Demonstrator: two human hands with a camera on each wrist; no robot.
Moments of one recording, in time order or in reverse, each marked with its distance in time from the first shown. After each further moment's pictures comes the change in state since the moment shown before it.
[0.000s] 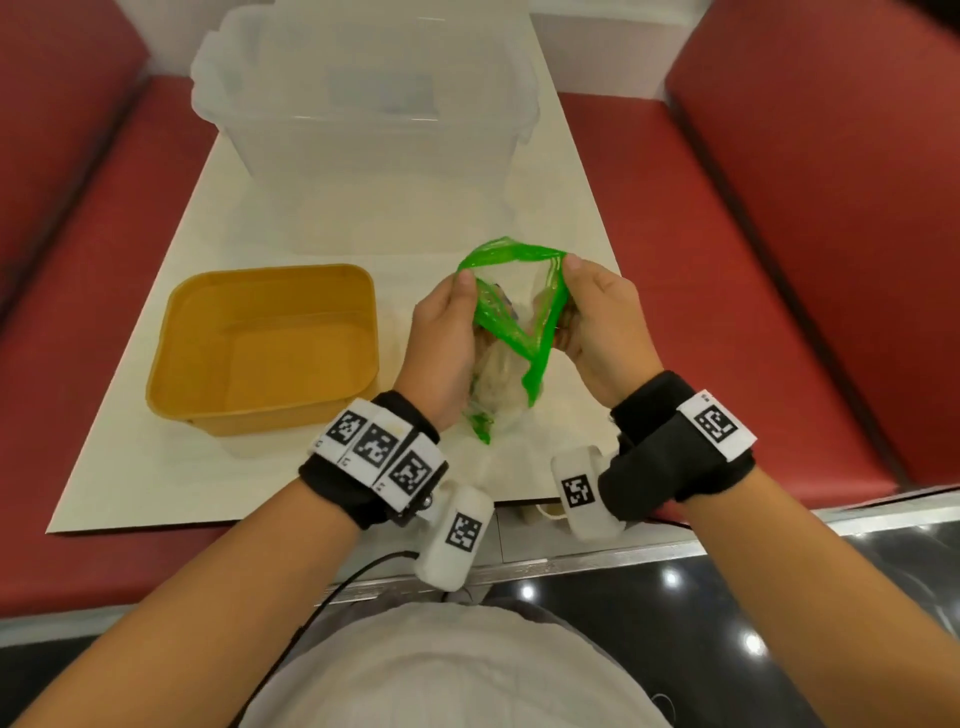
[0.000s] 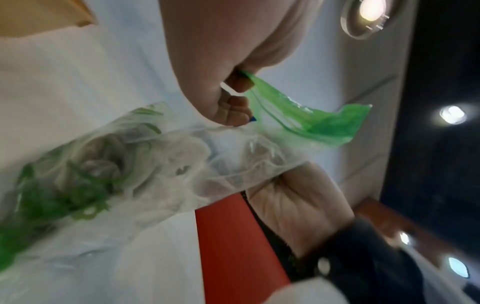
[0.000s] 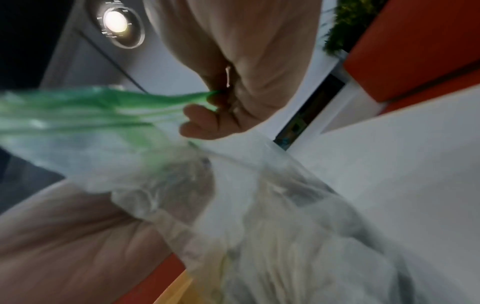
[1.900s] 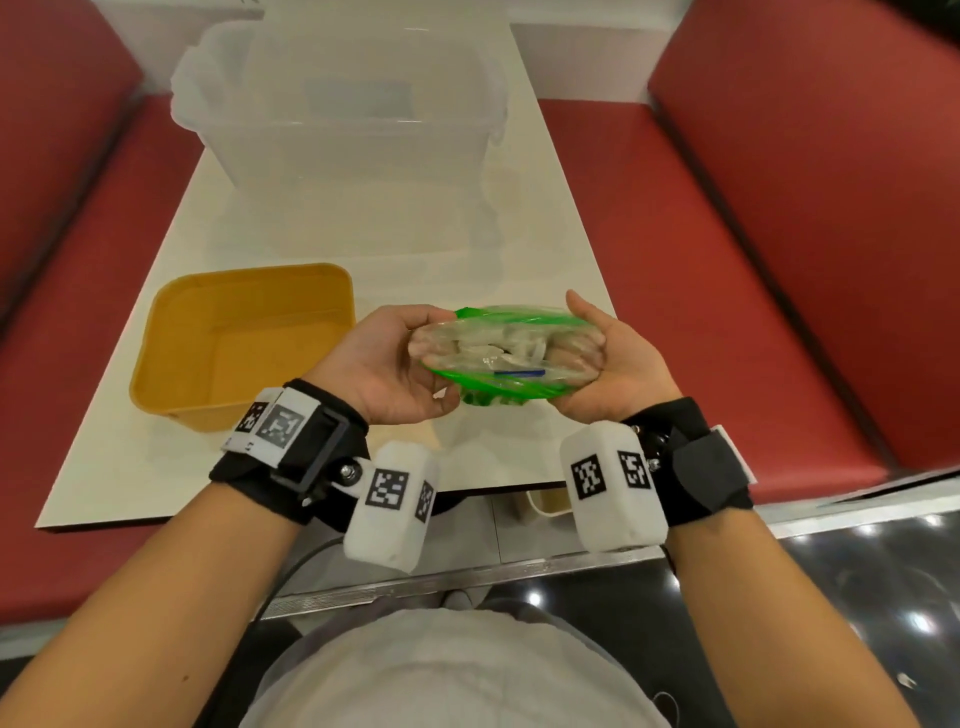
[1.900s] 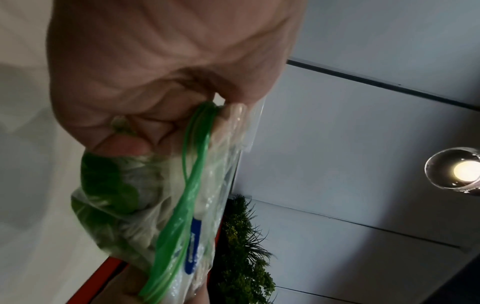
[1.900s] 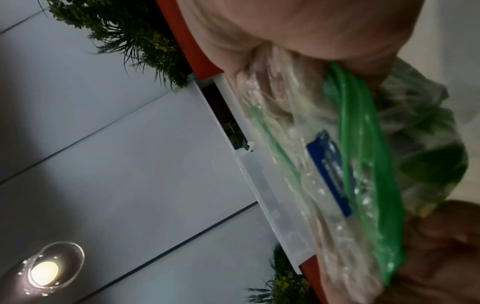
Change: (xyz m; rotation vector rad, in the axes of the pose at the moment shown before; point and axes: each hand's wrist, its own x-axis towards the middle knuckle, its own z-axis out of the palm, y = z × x) left_hand -0.013 0.028 -0.024 -0.146 -0.092 -0.815; right_hand -0.019 0.012 -0.046 0.757 0.101 0.774
